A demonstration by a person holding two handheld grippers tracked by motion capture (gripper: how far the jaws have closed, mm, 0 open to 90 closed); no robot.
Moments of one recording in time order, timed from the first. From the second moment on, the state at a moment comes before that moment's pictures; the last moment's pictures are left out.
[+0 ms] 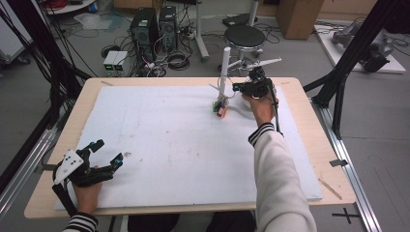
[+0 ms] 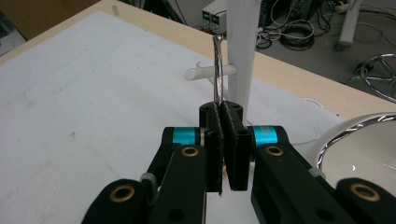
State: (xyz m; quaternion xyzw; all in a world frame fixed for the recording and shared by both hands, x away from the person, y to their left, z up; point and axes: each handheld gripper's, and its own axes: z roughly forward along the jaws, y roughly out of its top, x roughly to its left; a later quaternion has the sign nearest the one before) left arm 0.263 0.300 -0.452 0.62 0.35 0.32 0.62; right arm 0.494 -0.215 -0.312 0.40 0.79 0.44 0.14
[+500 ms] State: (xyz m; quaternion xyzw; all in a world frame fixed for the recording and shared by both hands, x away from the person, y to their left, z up) left arm 0.263 0.300 -0.453 0.62 0.35 0.32 0.62; right arm 0.497 -0.213 -0.322 0.42 0.79 0.43 0.14
